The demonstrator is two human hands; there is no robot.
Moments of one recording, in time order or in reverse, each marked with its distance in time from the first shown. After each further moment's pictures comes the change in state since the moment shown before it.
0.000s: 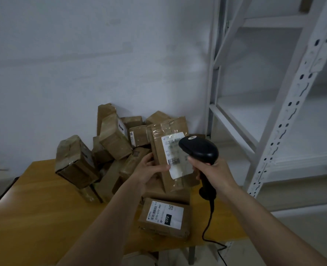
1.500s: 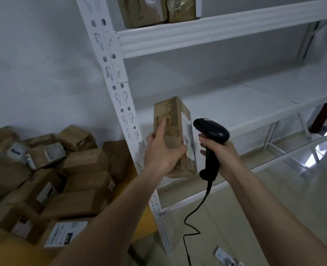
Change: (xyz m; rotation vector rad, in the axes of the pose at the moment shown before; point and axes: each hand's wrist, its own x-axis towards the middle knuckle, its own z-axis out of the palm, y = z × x) left_hand -0.048 -0.007 0.415 0.737 0.012 0.488; right_hand -0.028 0.003 -0.368 0.354 0.372 0.082
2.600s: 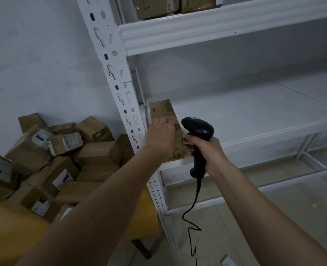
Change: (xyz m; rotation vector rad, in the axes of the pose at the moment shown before) left_hand 0.082 -0.002 0.004 0.967 0.091 0.202; right_hand 0.045 -0.008 0.048 -0.012 -0.165 0.142
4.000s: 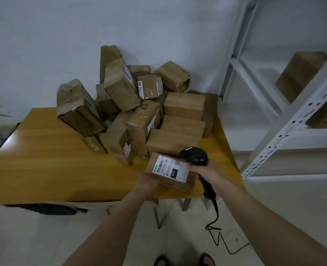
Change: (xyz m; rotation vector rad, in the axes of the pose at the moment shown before) left_hand -0.287 -0.388 0.114 -0.894 -0.507 -0.932; right_hand -0.058 0.287 0.295 -0.645 -0.112 0.350
